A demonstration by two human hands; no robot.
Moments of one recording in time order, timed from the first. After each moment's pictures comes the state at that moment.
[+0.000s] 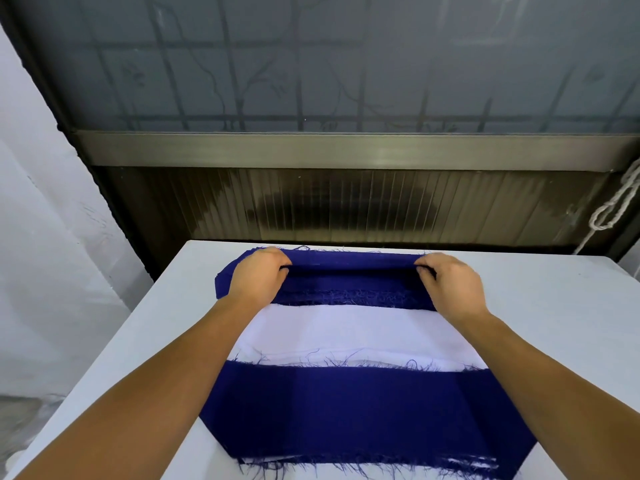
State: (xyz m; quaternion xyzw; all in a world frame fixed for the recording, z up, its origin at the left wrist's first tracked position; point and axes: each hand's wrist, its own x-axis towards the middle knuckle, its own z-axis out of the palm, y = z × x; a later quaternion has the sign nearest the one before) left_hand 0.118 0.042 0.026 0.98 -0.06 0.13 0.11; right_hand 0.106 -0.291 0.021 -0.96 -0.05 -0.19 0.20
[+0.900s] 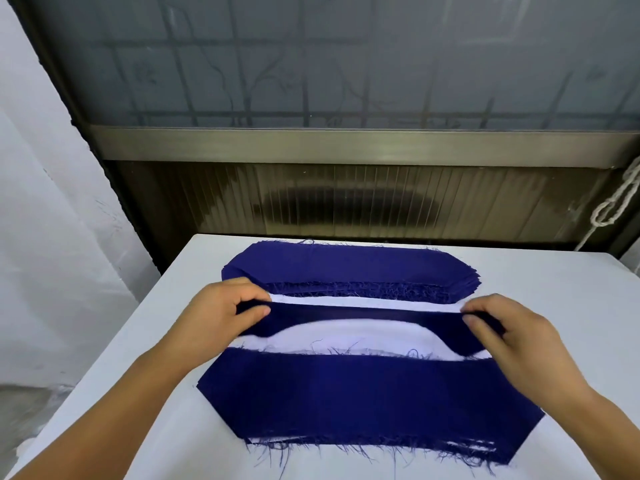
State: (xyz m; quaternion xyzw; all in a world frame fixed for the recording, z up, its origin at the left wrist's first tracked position) left_hand -0.010 0.081 0.059 0.94 -0.14 0.10 0.29; right_hand -0.022 -0.327 0.043 -0.93 -0.14 -0.21 0.28
